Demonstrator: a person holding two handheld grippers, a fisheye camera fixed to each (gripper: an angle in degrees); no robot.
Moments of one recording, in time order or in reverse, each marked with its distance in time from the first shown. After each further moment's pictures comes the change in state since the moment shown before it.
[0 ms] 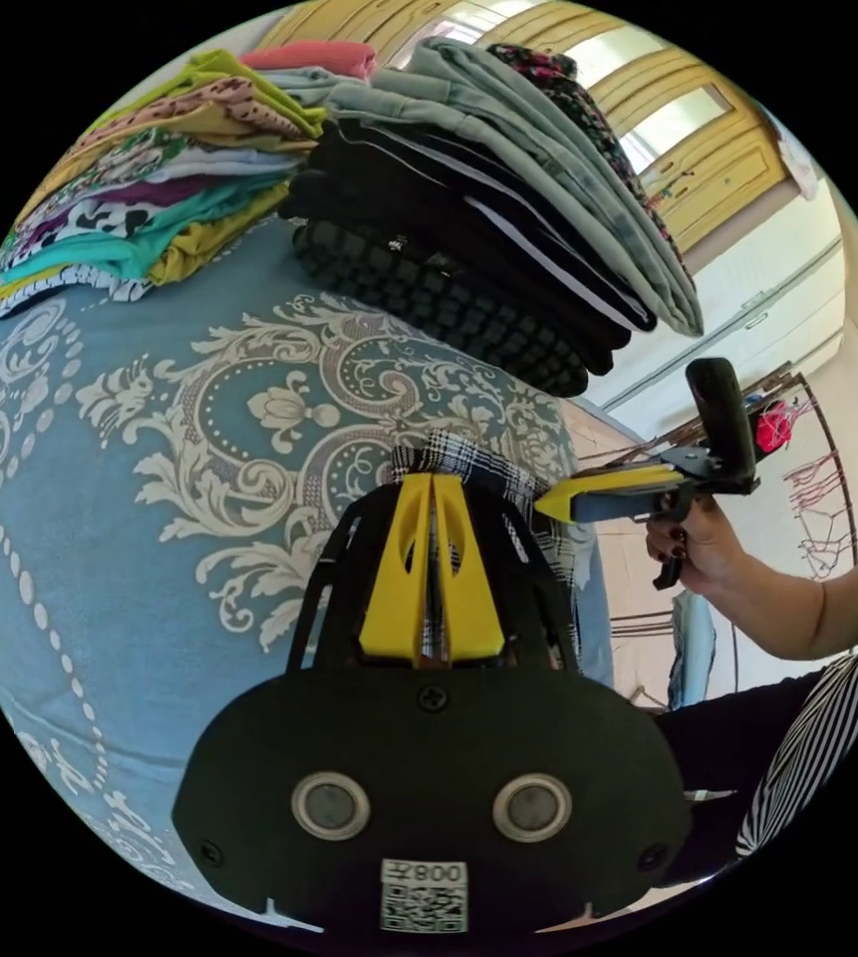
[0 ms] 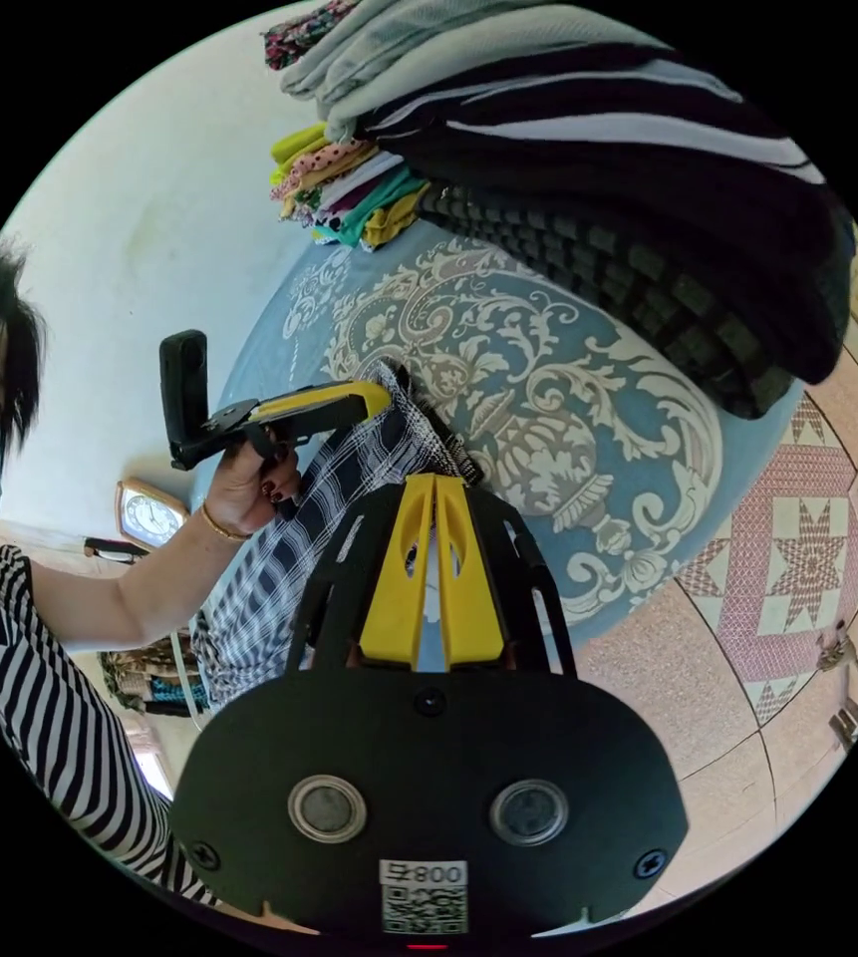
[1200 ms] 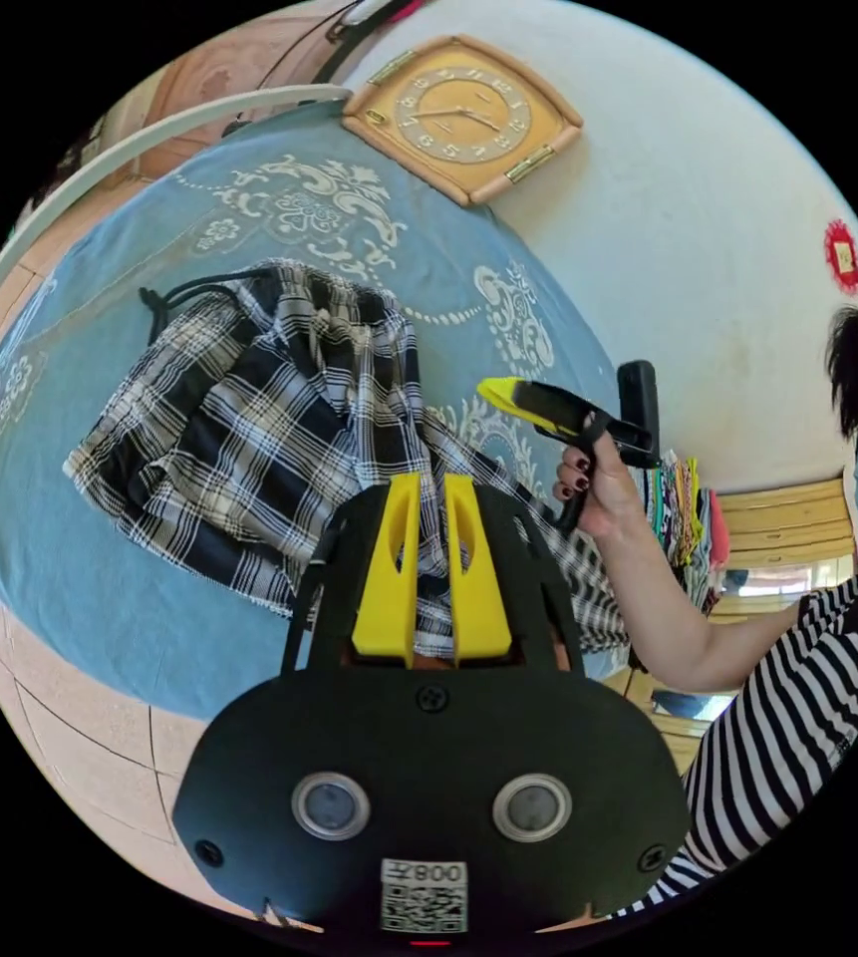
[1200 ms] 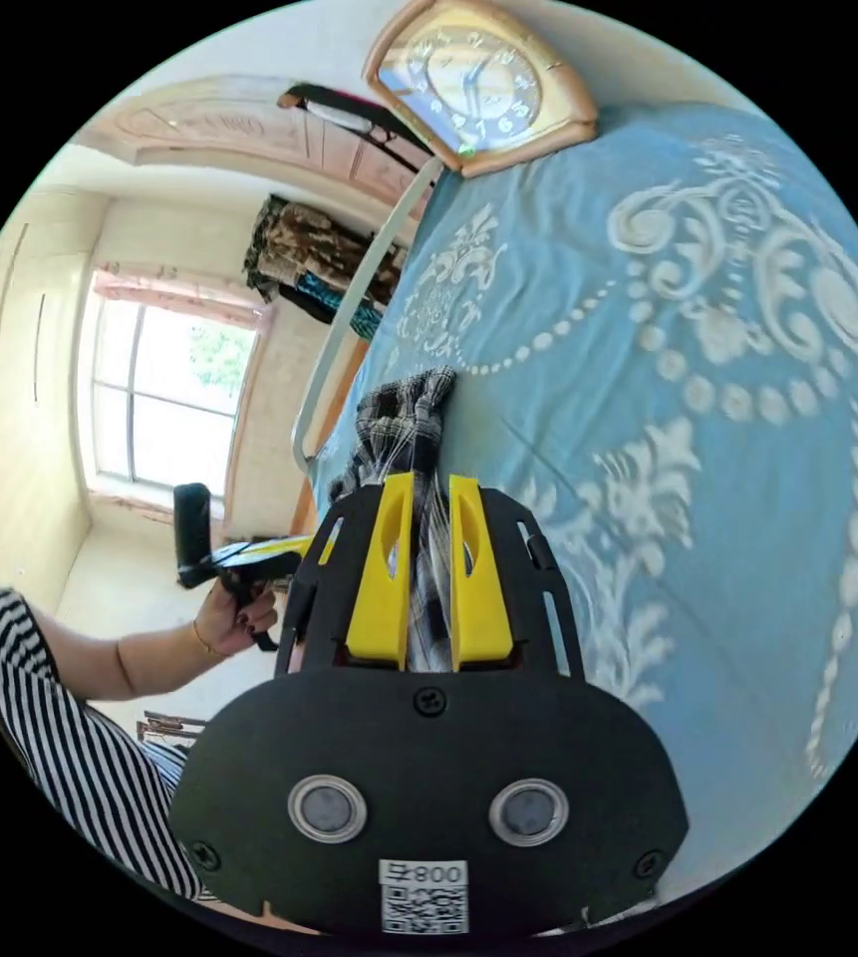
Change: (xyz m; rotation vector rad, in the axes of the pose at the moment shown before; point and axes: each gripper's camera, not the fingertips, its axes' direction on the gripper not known) left arm 0.240 0.642 -0.289 0.803 -0.370 -1.518; right arm -0.424 0.112 0.560 -0.970 -0.432 -0.996
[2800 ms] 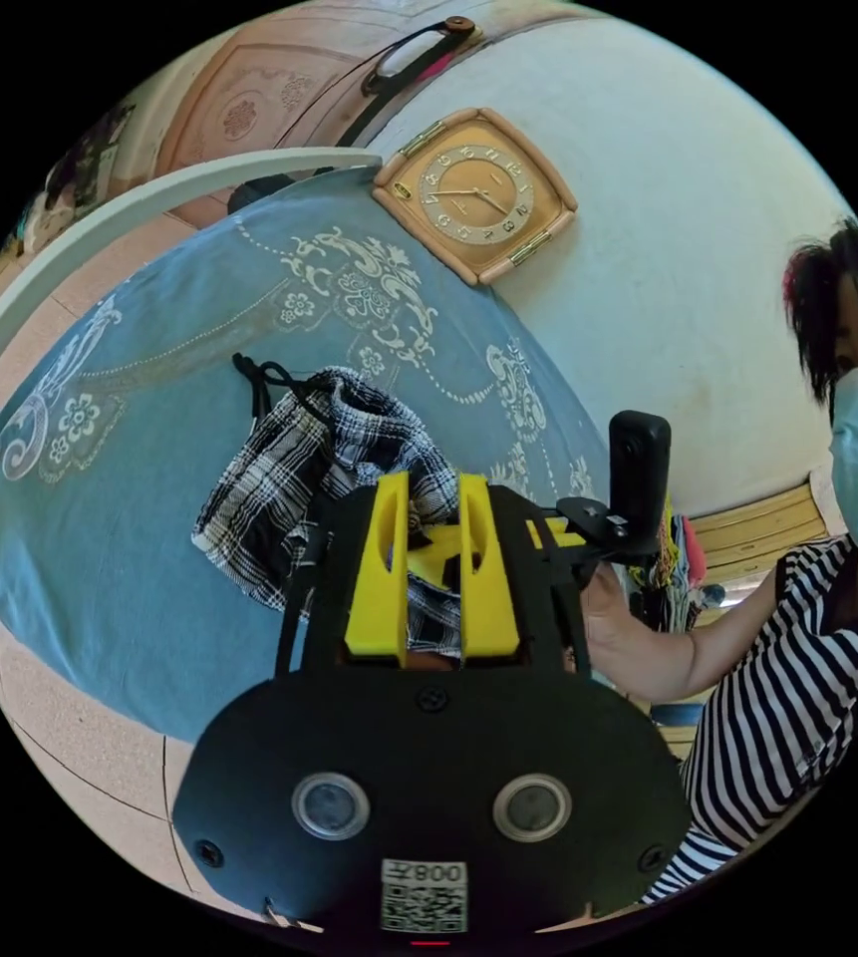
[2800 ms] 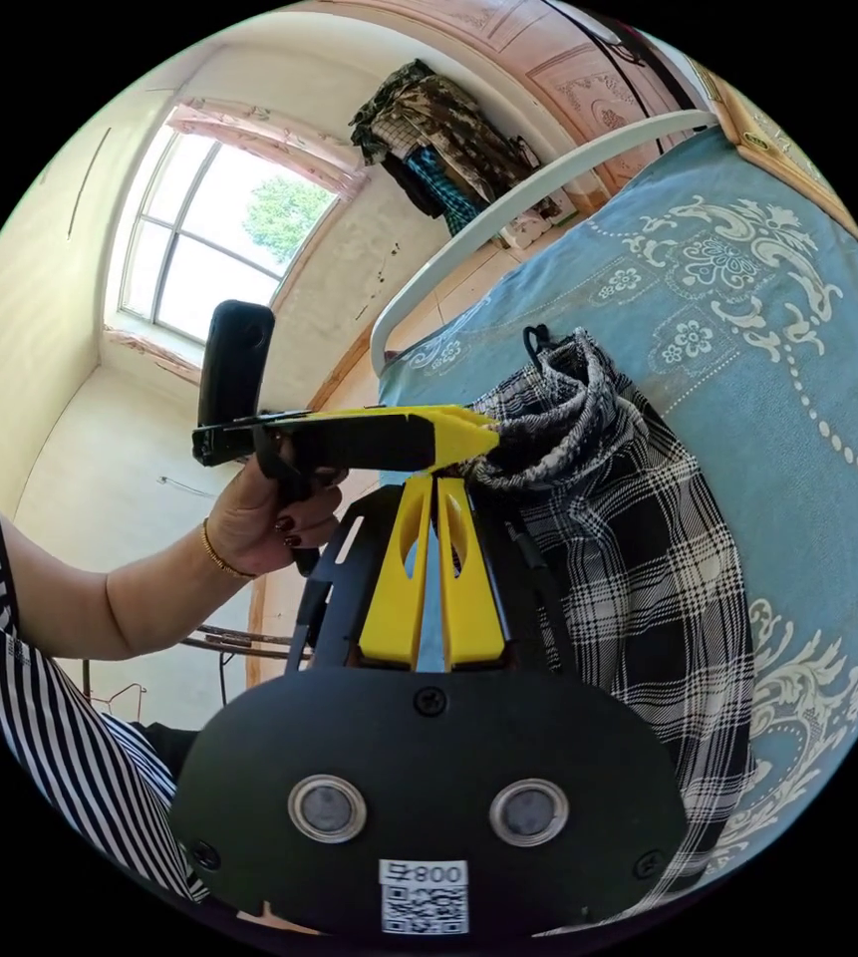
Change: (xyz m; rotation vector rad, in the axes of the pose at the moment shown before) left arm -0.170 0.074 -0.190 0.151 0.072 0.030; right arm 0.039 -0.005 0.208 -0.197 -0.007 -0.361
